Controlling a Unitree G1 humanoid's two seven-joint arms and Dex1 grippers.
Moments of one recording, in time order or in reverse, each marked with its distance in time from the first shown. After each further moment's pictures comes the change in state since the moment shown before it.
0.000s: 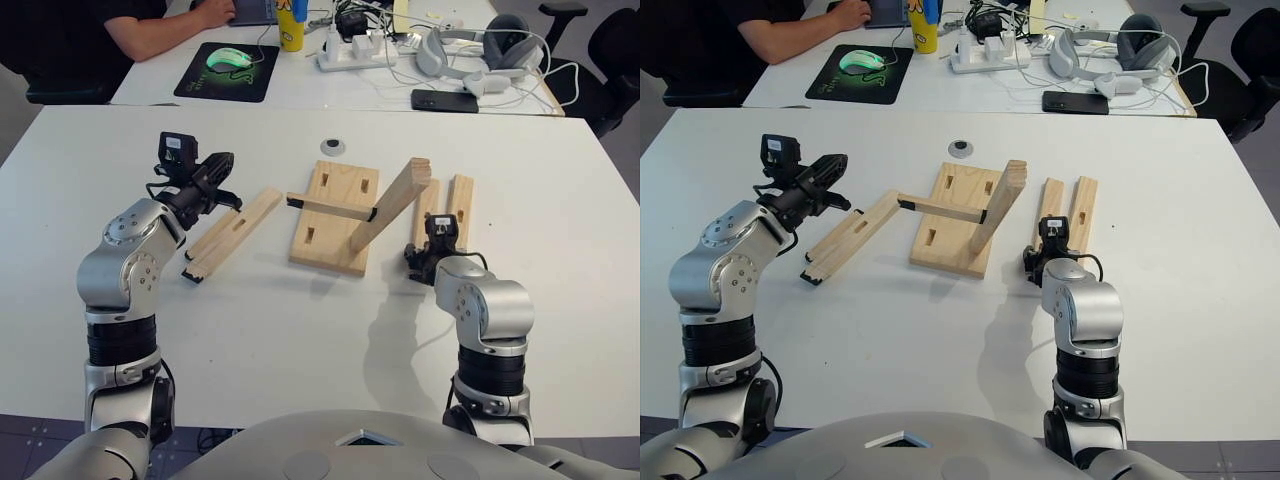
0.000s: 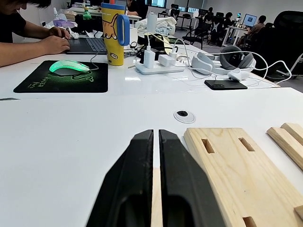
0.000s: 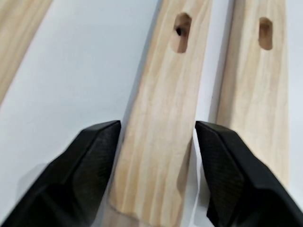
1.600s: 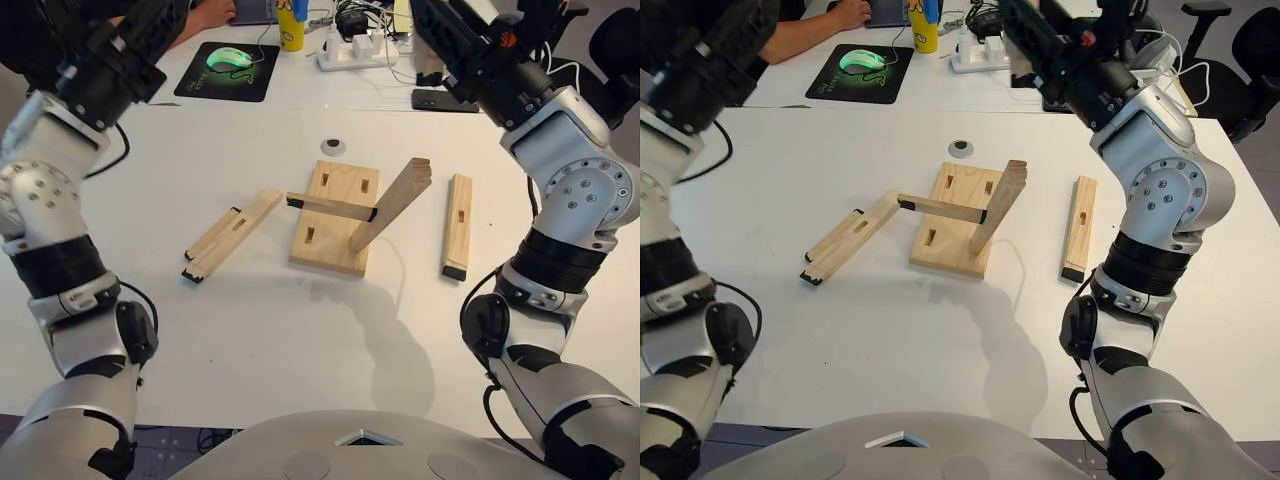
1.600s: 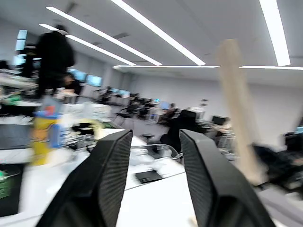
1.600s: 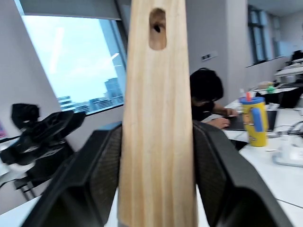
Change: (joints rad) left arm -0.469 0.153 0.257 0.292 -0.460 0.062 -0.317; right arm -0.572 -0.169 -0.310 0.209 0.657 -0.432 0.644
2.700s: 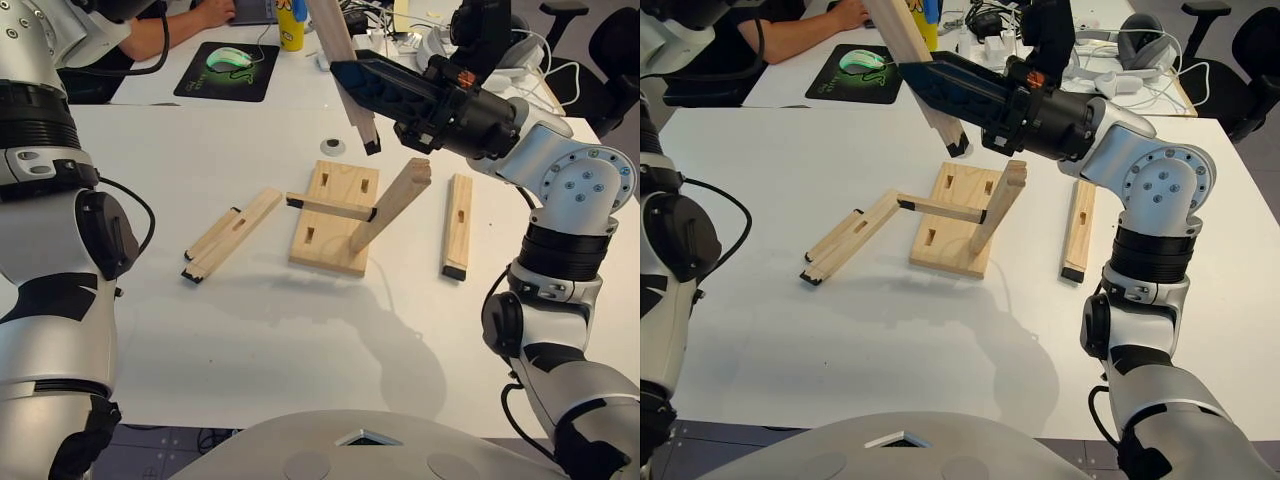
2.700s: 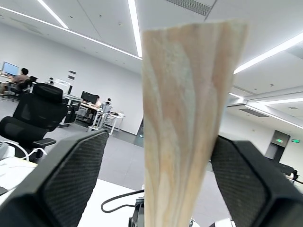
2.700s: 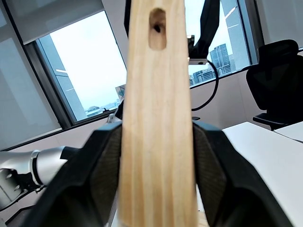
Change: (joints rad) left arm -0.518 0.042 -0.191 0.641 0.002 0.223 -0.609; right arm -0.013 -0.120 0.173 0.109 0.353 0.108 0.287
